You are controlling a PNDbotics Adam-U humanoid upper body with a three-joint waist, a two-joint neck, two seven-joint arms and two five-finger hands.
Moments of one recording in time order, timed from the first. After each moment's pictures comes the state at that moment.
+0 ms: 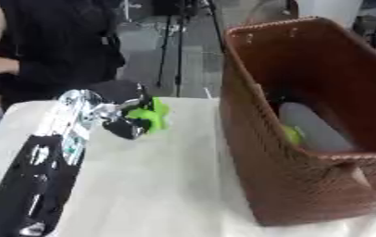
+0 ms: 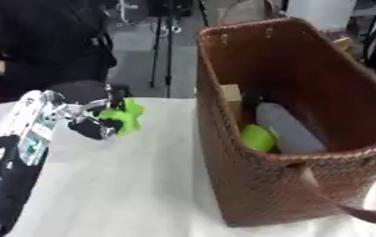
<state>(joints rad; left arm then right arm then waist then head) -0.87 0.42 0.07 -1.44 -1.18 -0.35 -0.74 -0.06 -0.08 -0.34 -1.99 0.44 -0.42 -0.81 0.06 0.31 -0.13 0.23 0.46</state>
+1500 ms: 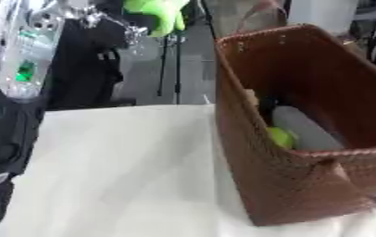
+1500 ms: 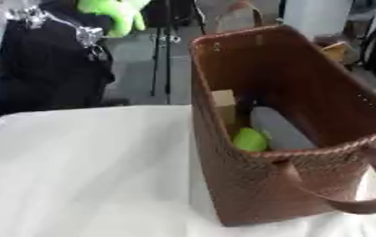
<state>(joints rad) -1.11 0.62 -0.02 -1.69 -0.98 -0.24 -0.69 -0.03 -0.14 -0.34 -1.99 0.40 -0.42 -0.80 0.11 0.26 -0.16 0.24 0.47</state>
